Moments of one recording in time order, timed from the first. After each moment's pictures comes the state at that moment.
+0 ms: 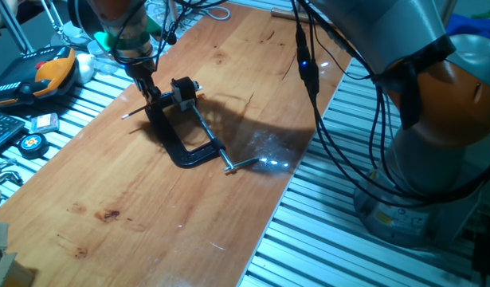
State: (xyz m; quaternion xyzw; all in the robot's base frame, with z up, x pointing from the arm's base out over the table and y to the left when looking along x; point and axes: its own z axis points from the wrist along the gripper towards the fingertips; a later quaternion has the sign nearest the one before) arm 0.688 0.004 0.068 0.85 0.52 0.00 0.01
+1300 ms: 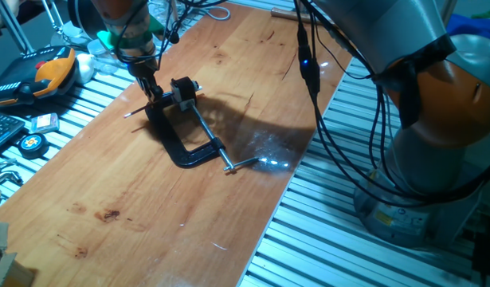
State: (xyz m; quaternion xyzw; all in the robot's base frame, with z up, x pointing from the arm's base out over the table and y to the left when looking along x) arm 0.684 -0.003 0.066 0.85 0.52 0.00 0.01
